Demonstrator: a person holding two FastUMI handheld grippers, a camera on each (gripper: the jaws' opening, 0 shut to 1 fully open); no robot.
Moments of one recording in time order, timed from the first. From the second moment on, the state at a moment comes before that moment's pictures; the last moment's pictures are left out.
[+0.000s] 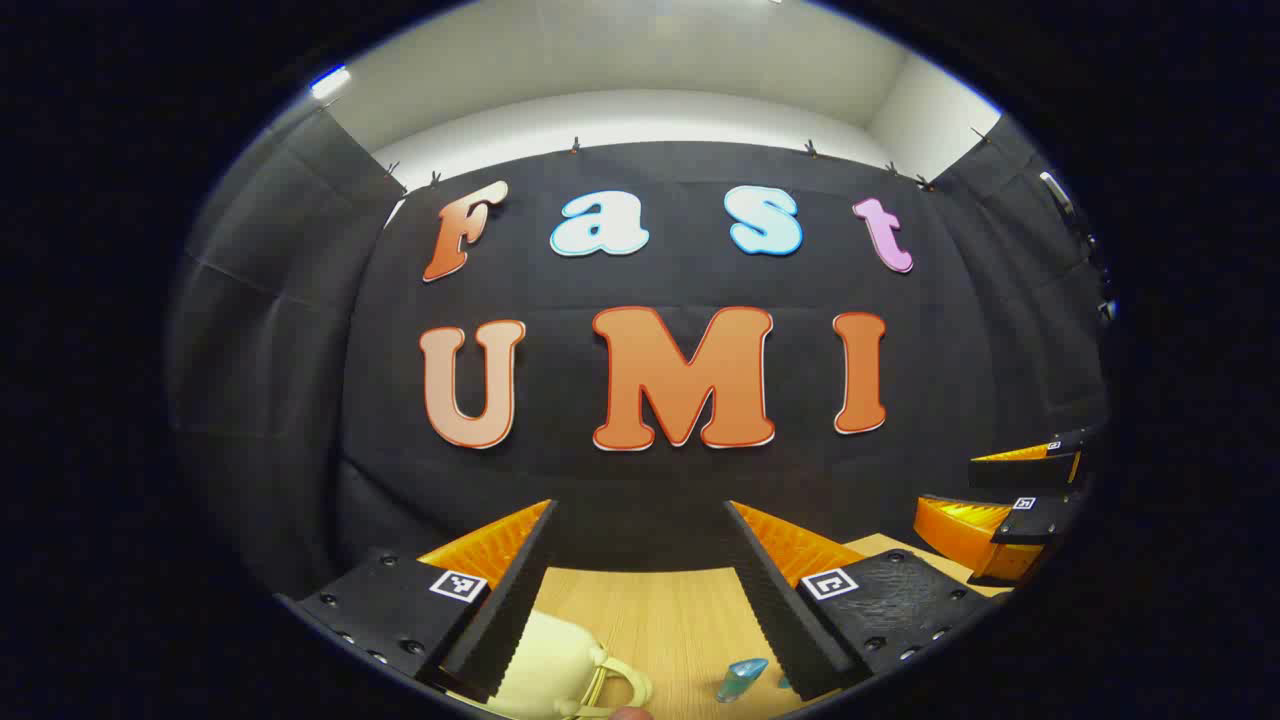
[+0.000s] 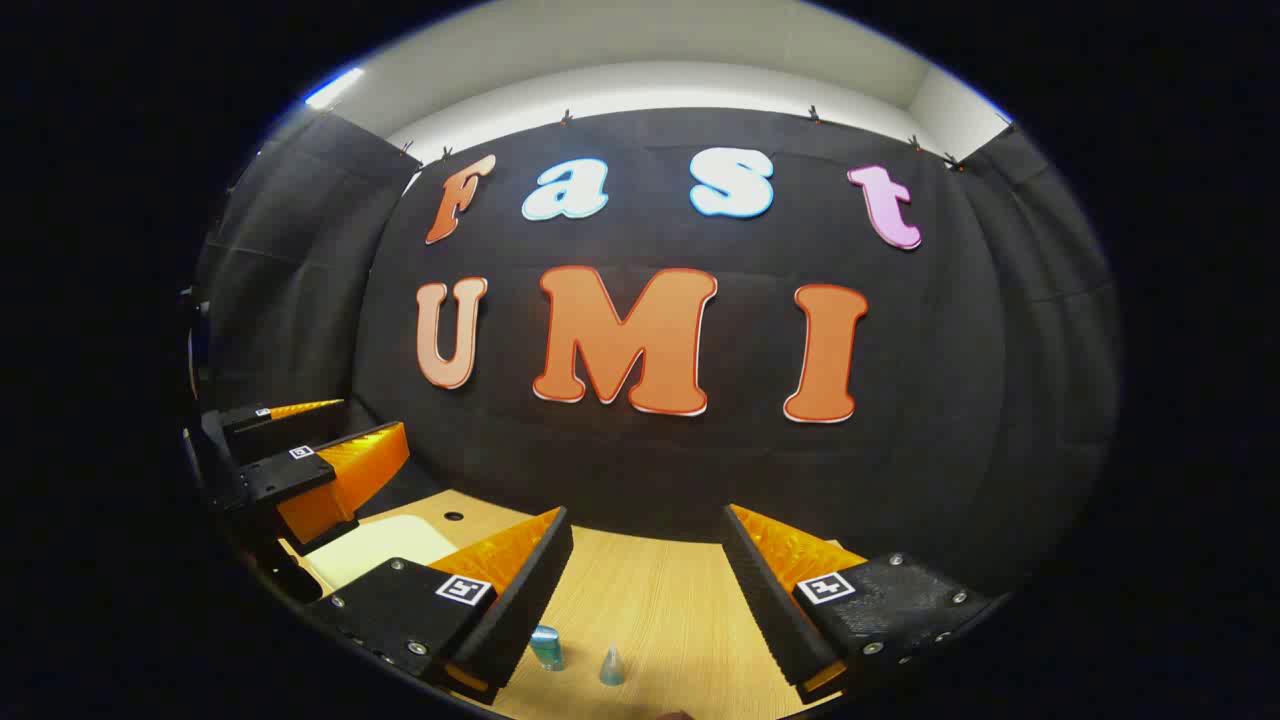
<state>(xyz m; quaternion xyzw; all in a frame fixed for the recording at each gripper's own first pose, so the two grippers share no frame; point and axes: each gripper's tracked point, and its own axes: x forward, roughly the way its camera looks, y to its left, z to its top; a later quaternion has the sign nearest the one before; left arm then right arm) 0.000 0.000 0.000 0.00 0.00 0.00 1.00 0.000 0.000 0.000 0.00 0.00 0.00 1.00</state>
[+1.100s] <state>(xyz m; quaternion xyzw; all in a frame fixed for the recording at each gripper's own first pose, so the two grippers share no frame) 0.008 -0.015 -0.089 0.05 0.10 -0.01 0.99 0.012 -0.010 -0.011 -0.03 -0.01 0.02 1.00</state>
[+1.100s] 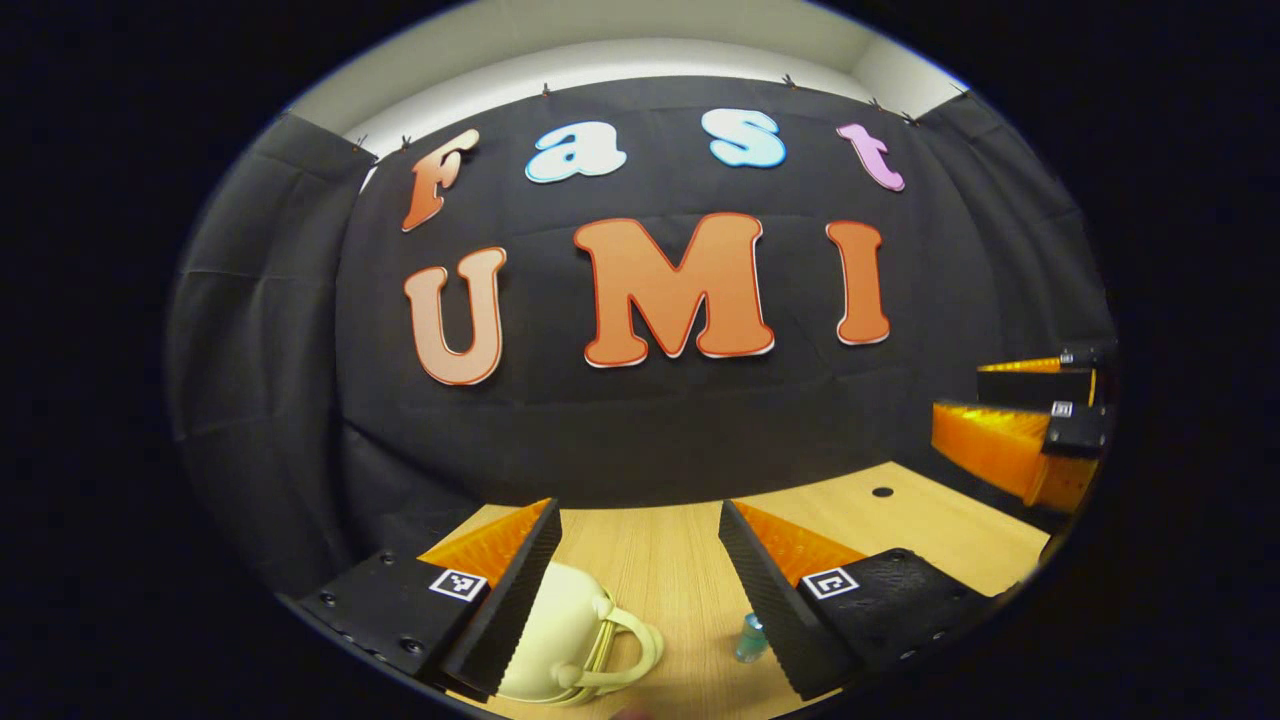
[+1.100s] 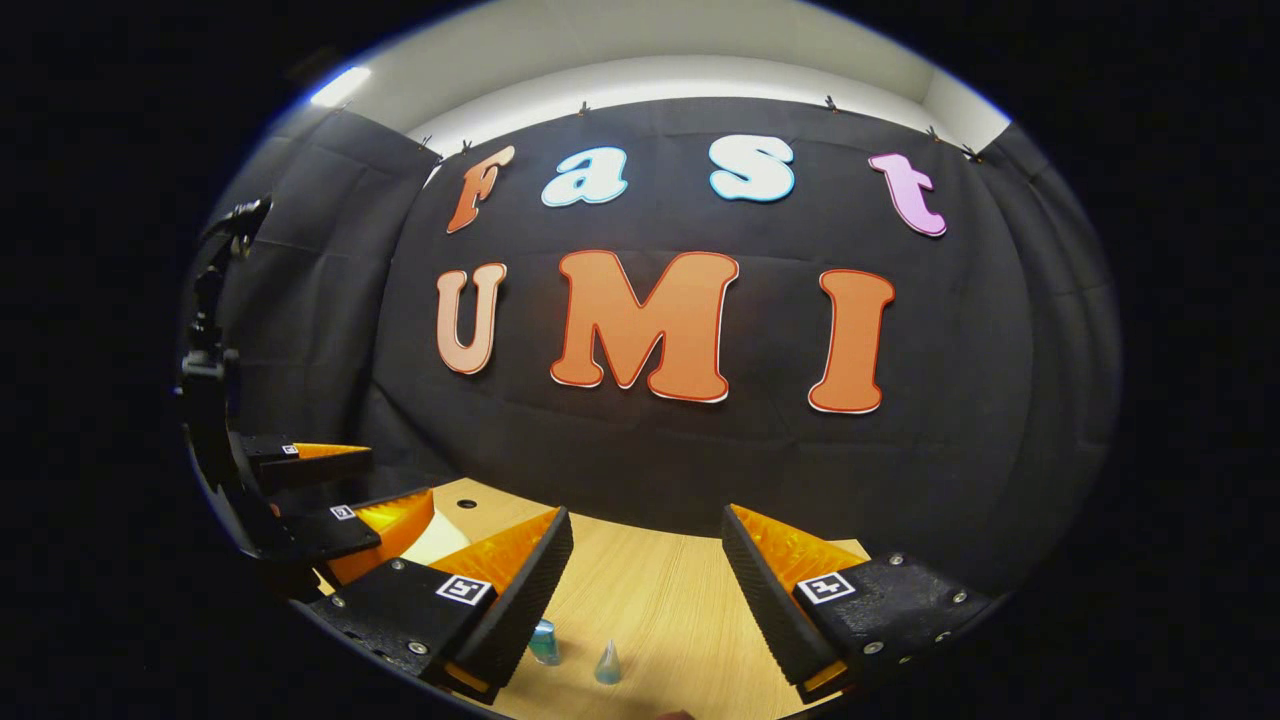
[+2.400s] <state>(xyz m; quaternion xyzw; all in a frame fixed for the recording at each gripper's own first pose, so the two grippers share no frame) -0.021 0.017 -0.321 0.38 0.30 -0.08 0.87 0.007 -0.108 -0.003 -0.07 -0.01 -0.06 1.00</state>
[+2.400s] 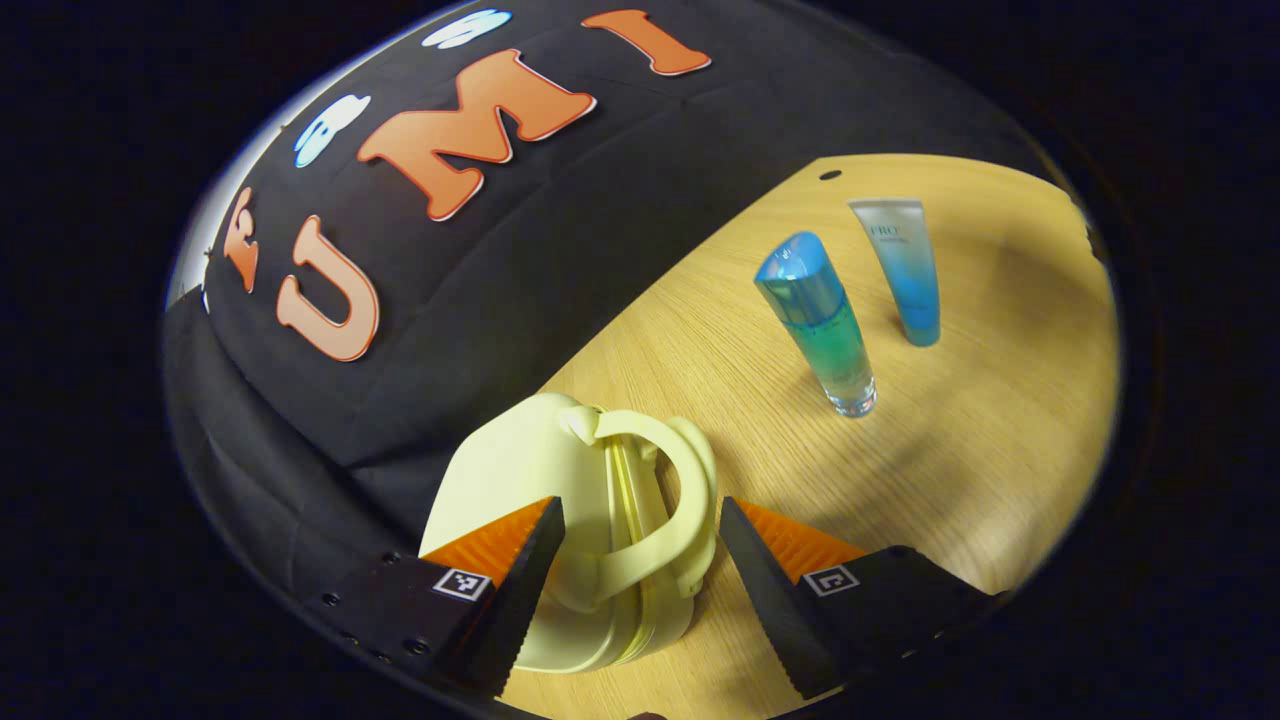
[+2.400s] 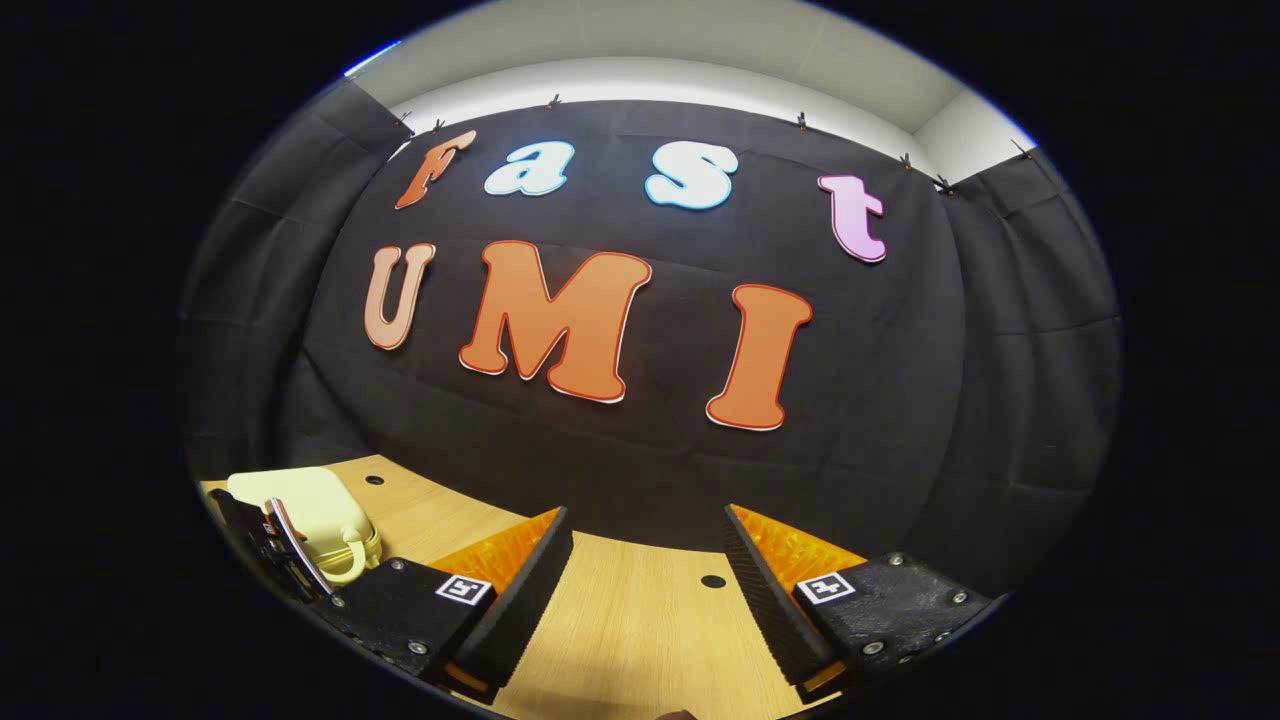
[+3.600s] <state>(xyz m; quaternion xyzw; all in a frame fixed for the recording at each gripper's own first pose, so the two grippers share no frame) 0.015 0.050 -0.233 0.36 0.26 -0.04 0.90 0.005 -0.120 -0.021 -0.06 0.00 -0.05 1.00</state>
